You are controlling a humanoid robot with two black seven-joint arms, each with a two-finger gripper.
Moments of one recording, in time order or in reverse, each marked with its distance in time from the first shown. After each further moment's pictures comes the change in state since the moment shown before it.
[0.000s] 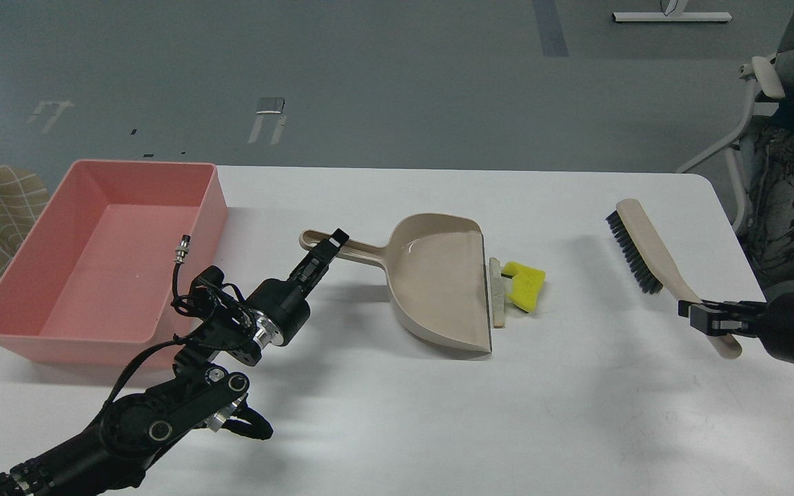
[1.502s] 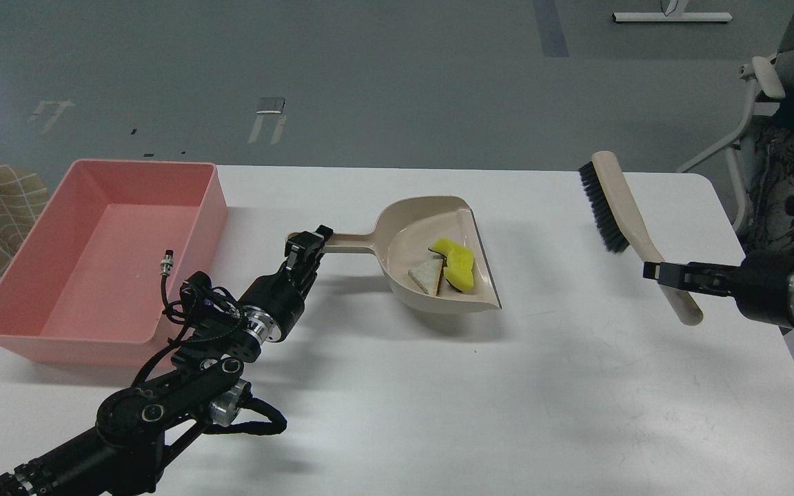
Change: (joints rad) left arm -0.004 -0.003 -0.033 -0.005 -0.347 -0.007 0.000; right arm -0.036 -0.037 0.260 0.041 0.139 0.180 -0.044
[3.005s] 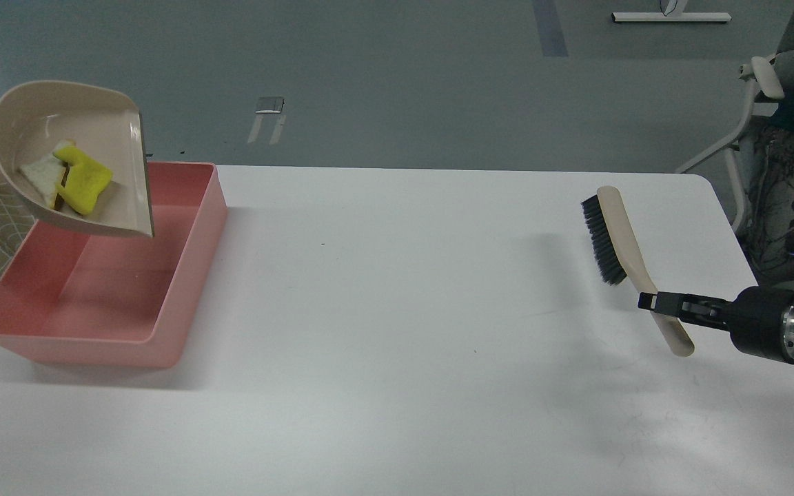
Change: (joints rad) left arm 0.306 0.963 -0.488 0.038 0.079 -0.335 -0.188; right arm -0.095 0.066 0.014 -0.019 0.025 -0.035 0.029
